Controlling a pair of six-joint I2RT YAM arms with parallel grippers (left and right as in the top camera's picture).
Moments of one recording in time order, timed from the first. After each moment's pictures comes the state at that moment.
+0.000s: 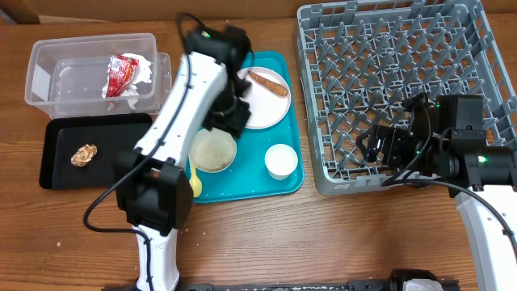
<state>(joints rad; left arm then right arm) -0.38 2.12 2.02 -1.62 0.02 0.01 -0.03 1.19 1.13 -1.01 -0.38 0.17</state>
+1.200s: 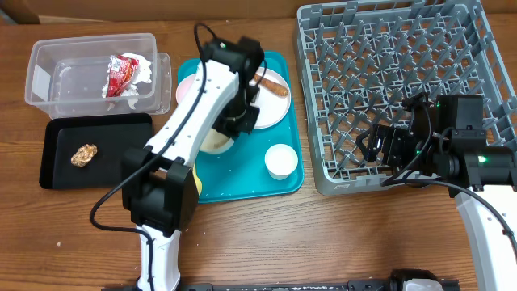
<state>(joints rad) -0.41 2.13 2.03 -1.59 0.02 -0.09 -0.03 1.19 1.13 -1.02 -0.38 0.17</state>
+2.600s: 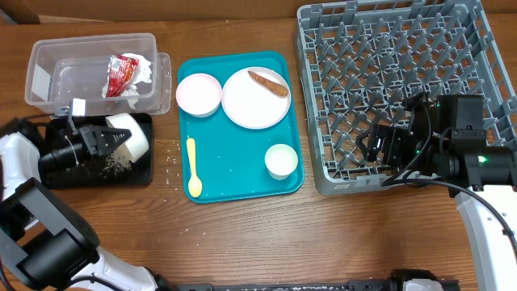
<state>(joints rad) 0.69 1.87 1.32 -1.19 1.17 0.53 -0.03 1.19 1.13 -1.02 -0.38 0.17</state>
